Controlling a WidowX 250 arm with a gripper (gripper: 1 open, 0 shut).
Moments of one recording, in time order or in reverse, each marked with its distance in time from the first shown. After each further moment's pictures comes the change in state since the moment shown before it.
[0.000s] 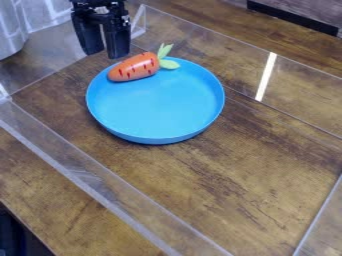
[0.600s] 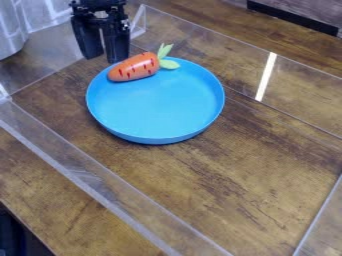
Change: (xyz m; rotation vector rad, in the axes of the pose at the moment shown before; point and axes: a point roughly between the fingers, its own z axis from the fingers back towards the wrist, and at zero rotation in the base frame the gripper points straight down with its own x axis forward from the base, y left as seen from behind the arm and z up) arm -0.001 -0.001 -0.004 -0.005 -0.002 0.000
